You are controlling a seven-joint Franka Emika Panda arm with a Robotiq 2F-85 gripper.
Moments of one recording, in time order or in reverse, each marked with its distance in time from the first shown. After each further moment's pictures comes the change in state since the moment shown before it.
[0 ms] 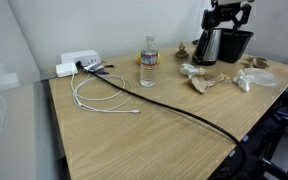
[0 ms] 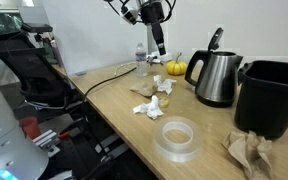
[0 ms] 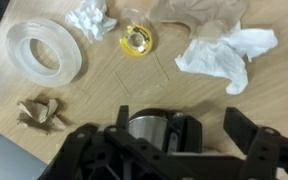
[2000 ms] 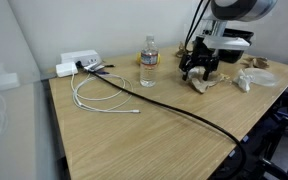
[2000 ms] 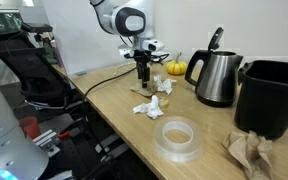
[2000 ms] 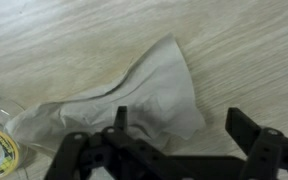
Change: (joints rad) arm 0.050 0.301 0.059 -0.052 0.582 0.313 -0.634
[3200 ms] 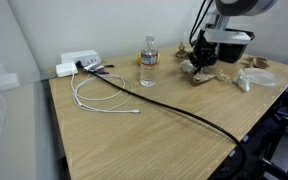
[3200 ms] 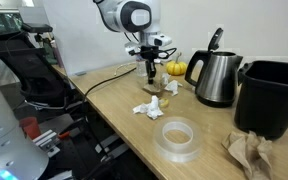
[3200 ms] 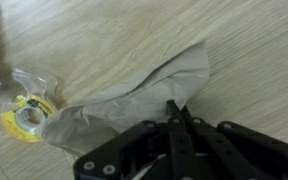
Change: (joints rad) arm 0.000 -0.029 -0.068 0.010 -0.080 0.015 0.112
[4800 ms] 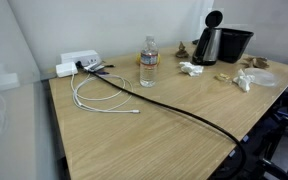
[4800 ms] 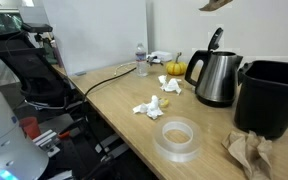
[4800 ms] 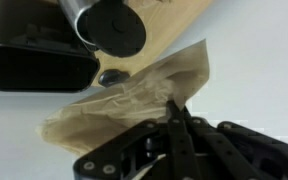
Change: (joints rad) arm -0.294 -0.314 0.012 0.195 -0.808 0.126 0.870
